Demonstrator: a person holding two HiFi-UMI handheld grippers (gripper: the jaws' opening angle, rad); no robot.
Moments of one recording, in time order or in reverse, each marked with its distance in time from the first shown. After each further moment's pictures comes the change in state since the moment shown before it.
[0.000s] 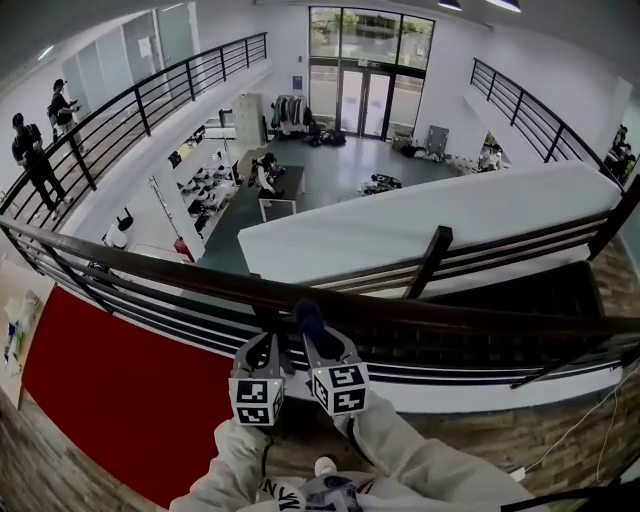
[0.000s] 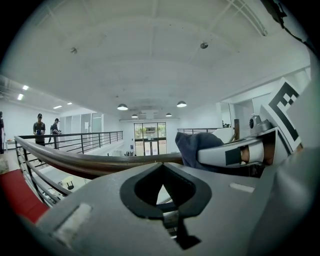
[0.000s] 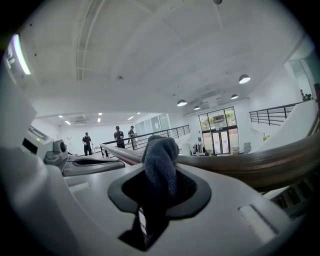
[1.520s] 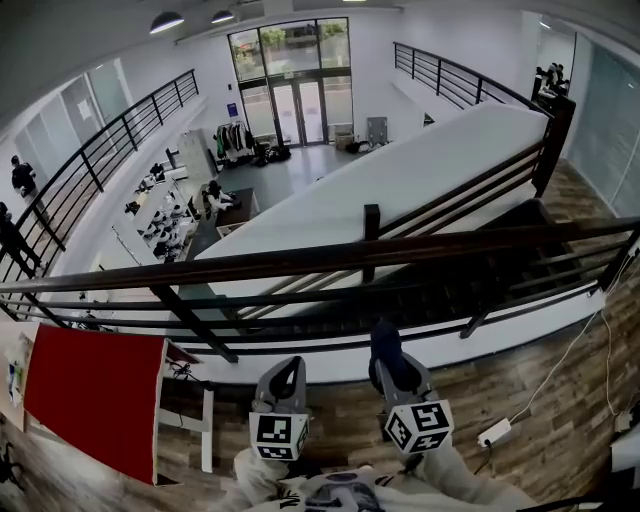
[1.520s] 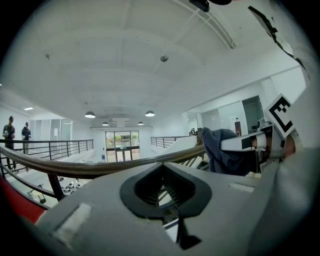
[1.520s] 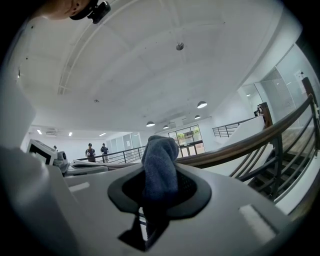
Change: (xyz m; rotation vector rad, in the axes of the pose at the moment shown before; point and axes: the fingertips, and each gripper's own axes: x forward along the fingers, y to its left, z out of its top) left arm -0.138 -0.467 0.049 0.081 -0.108 -0.289; right arm -0.531 -0.245 -0.015 0.097 -0.221 -0.337
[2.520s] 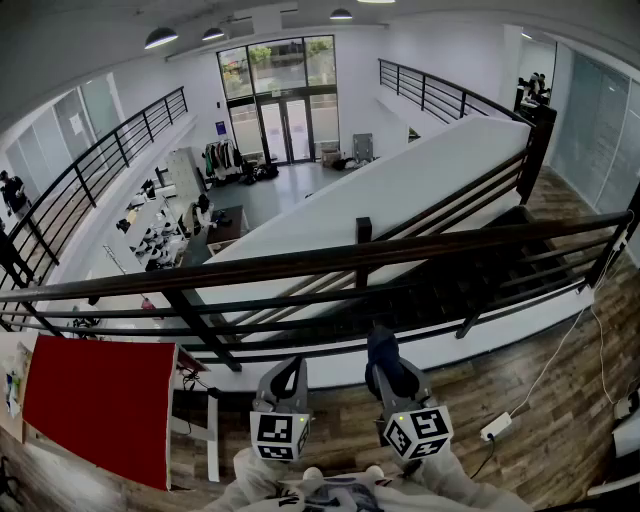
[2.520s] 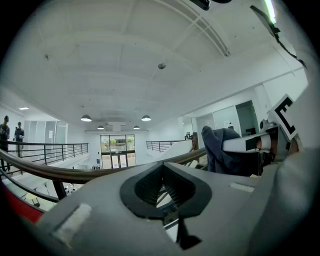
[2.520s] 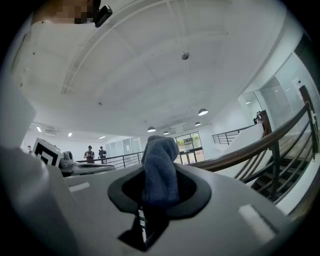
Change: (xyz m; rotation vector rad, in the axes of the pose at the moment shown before) left arm -0.065 0.032 0.027 0.012 -0.047 -0.052; right arm -0.036 0.088 0.016 -0.032 -0.074 -0.008
